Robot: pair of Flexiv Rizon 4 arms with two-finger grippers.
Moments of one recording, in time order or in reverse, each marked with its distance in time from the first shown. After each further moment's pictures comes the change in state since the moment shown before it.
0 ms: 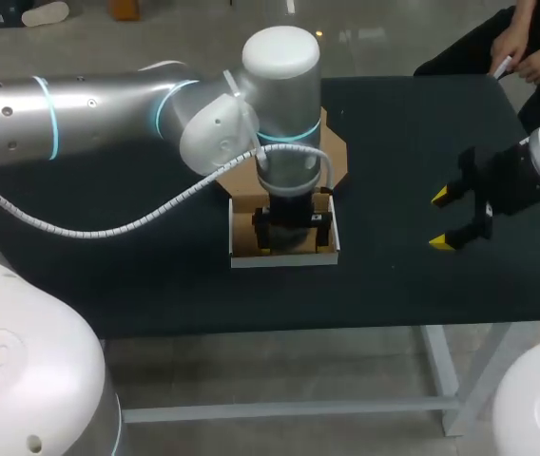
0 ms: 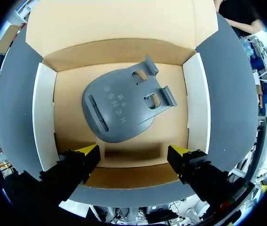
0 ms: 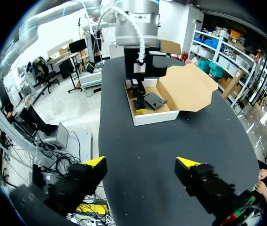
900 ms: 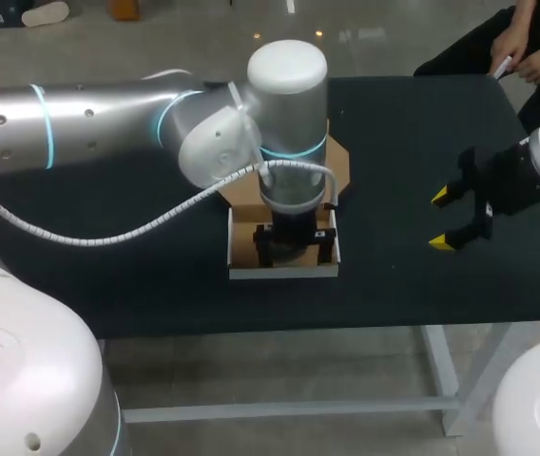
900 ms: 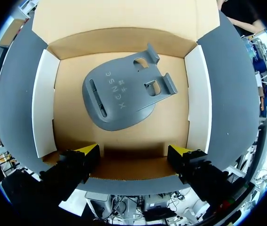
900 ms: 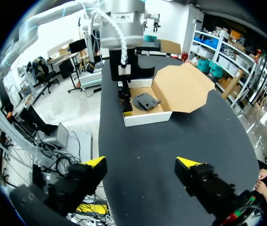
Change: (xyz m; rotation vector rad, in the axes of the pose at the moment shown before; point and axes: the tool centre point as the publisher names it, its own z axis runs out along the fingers) left arm 0.002 0.041 0.000 -0.018 -0.014 -0.031; right arm 0.000 0.000 0.000 0.000 0.000 0.000
